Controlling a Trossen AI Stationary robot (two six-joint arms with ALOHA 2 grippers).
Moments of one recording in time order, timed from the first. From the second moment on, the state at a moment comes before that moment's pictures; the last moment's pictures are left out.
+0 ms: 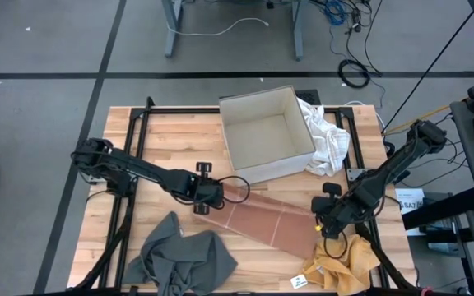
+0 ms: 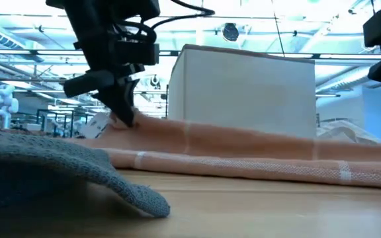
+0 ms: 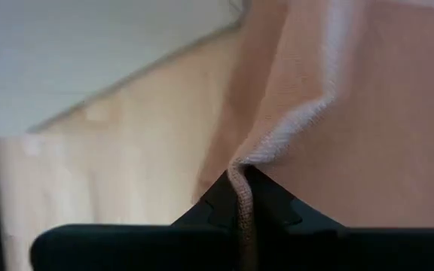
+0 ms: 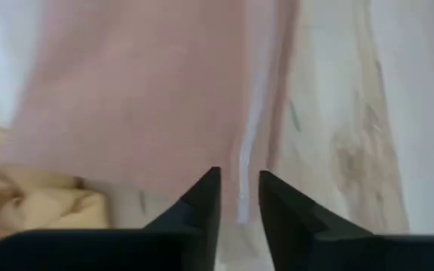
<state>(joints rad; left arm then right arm) -0.19 1.65 1.04 -0.66 -0.43 0.01 0.70 1.14 0.67 -0.83 0.22 0.89</state>
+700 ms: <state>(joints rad) -0.17 1.64 1.04 -0.64 -0.66 -0.03 0.69 1.16 0.67 -0.75 0.24 0.94</state>
